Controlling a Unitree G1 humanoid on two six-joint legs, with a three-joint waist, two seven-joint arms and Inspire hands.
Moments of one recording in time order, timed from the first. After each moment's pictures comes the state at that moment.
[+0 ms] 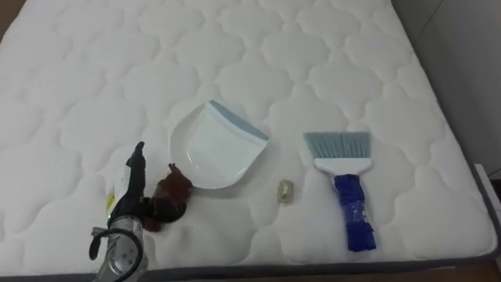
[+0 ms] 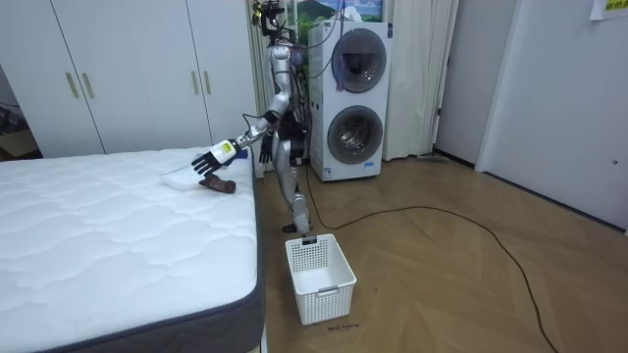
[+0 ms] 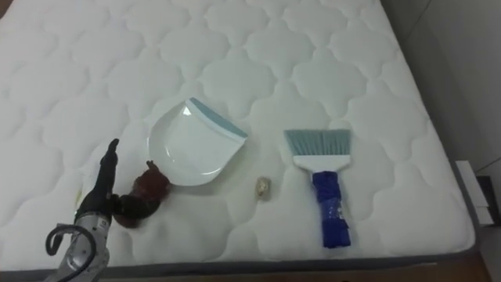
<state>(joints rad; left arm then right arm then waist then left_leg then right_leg) -0.13 0.25 -0.16 0.82 0.27 -0.16 0.37 0.00 -0.27 0.18 1.25 0.05 -0.11 0.00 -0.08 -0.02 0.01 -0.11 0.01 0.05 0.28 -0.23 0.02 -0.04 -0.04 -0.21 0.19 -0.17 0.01</state>
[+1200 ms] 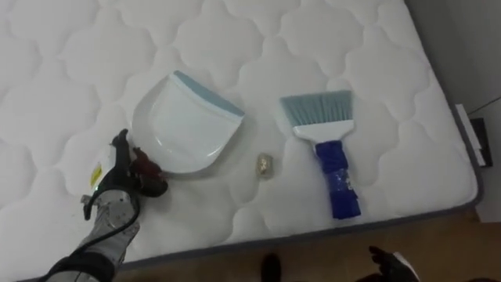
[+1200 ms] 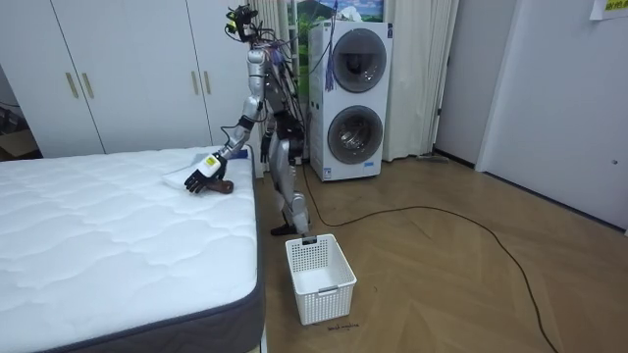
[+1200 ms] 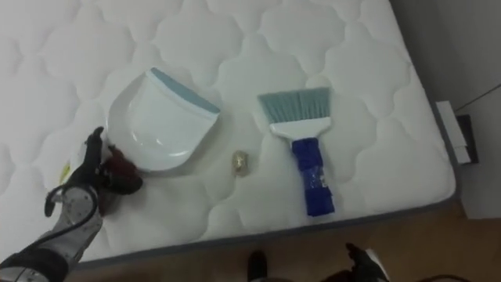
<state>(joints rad) -0.42 0.29 -0.16 1.13 0.27 -0.16 0.42 -0.16 -0.29 0.26 1.33 0.04 -0.11 -0.07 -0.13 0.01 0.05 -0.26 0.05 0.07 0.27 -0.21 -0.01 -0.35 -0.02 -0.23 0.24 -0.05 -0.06</state>
